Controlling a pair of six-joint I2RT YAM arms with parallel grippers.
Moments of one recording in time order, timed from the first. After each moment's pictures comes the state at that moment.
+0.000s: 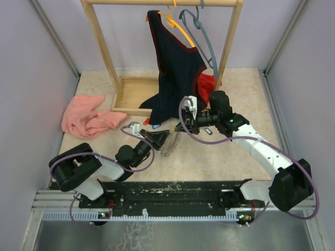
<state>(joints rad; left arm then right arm) -0.92 1.53 0.25 1.52 -0.25 -0.68 0.50 1.24 0.98 -0.23 -0.99 -0.42</state>
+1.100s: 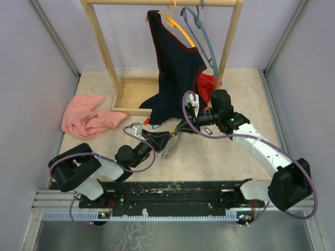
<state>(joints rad) -0.92 1.54 0.25 1.53 -0.17 -0.60 0.47 1.25 0.98 -0.20 -1.05 -0.30</state>
